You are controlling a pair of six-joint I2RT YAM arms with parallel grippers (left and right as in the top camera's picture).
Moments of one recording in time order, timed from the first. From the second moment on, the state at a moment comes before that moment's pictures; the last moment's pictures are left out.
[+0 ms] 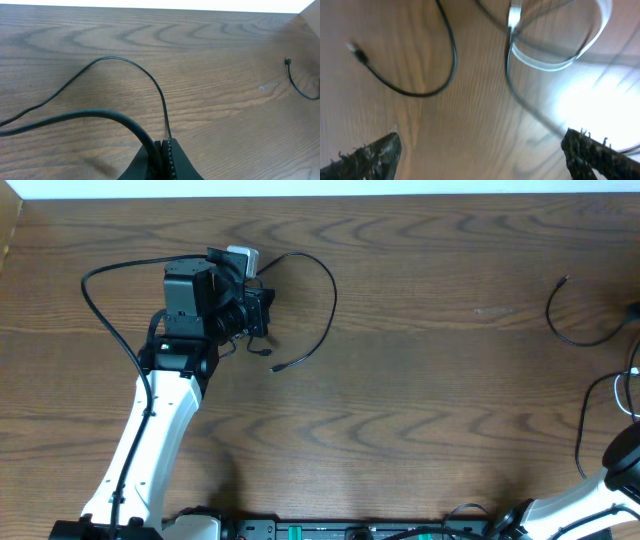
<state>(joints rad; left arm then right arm) -0.09 1.36 1.03 -0.32 0.43 -0.08 -0.66 1.89 1.67 -1.17 -0.09 0.71</state>
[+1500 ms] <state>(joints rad) -0.09 1.36 1.03 -0.32 0.43 -0.09 -0.56 1.82 1.23 -1.02 -0.17 0.60</state>
